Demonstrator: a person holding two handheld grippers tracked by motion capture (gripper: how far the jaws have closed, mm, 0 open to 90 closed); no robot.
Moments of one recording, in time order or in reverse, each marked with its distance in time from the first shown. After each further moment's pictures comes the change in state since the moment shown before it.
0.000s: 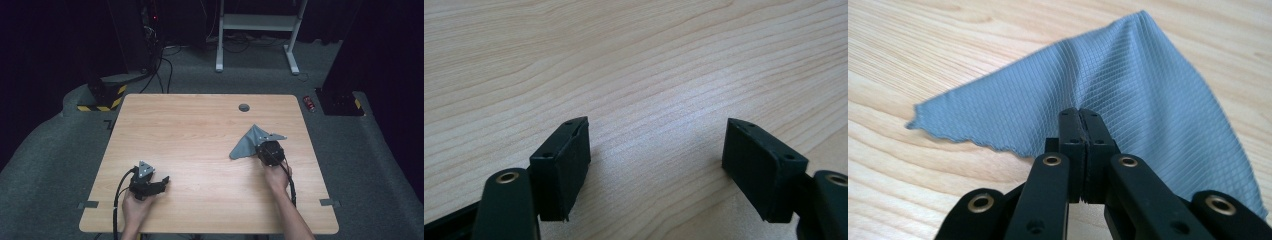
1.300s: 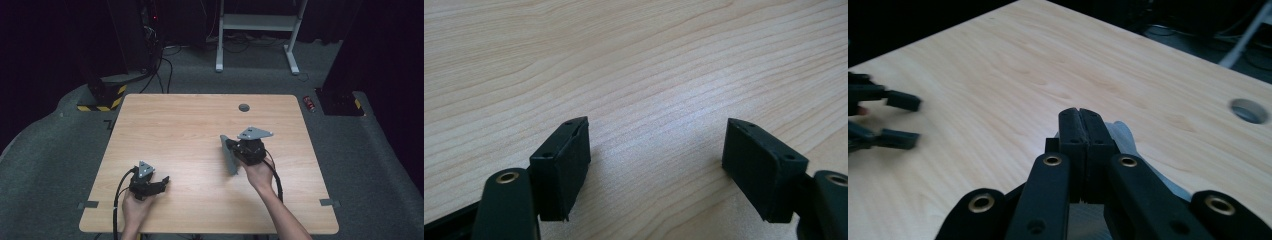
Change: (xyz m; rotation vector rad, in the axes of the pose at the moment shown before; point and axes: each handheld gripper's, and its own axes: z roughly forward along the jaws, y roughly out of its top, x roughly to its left) left arm 0.000 0.000 0.000 0.000 -0.001 -0.002; right arm 0.084 0.055 -0.066 -0.224 0.294 -0.172
